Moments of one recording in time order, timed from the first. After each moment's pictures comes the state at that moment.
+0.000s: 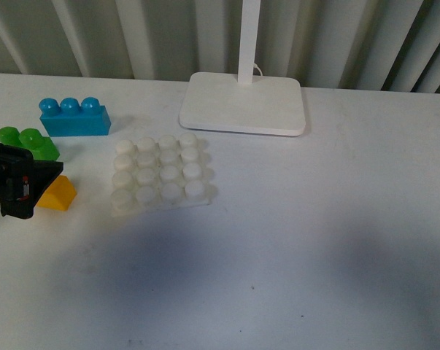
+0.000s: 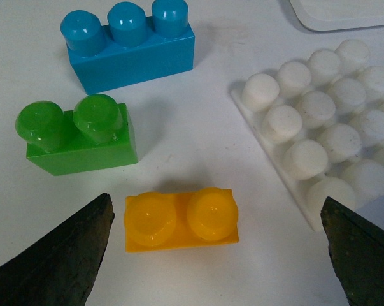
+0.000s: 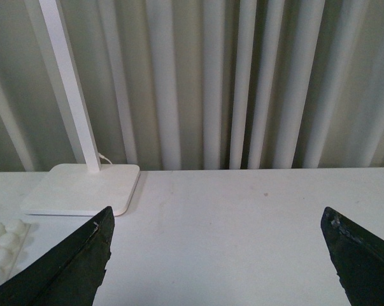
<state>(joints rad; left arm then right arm) 0.07 1.86 0.46 0.81 0.30 0.21 0.00 0.00 0.01 0.00 0.00 0.00</state>
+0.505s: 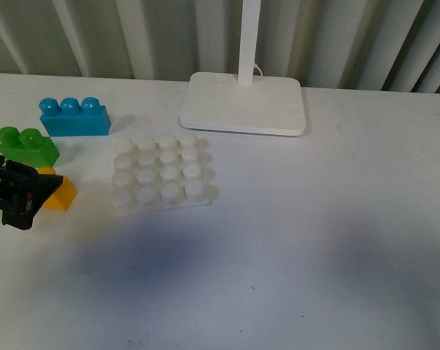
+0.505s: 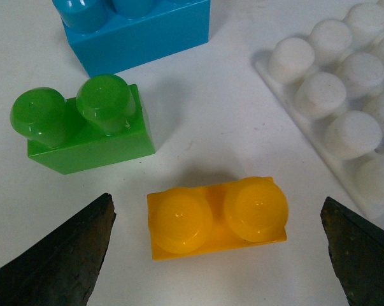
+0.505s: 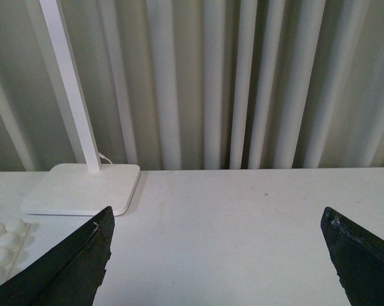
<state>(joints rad) 0.11 1.97 0.53 0.79 0.32 0.34 0.00 0.00 0.01 0.00 0.00 0.00</state>
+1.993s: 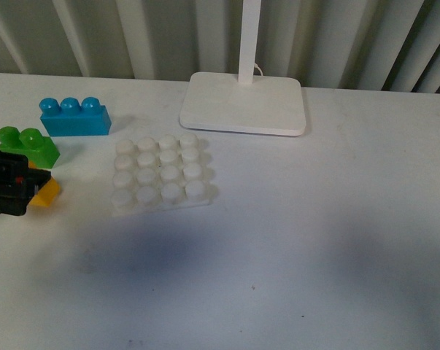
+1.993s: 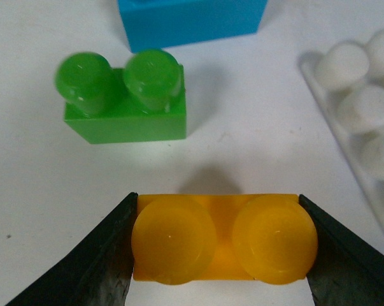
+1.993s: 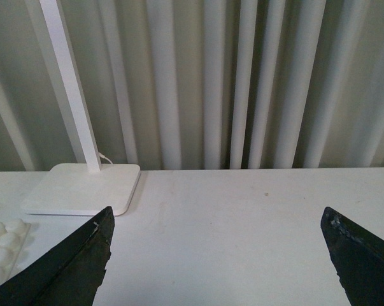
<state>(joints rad) 0.07 1.95 0.54 0.74 0.18 0.18 0.00 0.00 0.01 0.00 0.00 0.00</state>
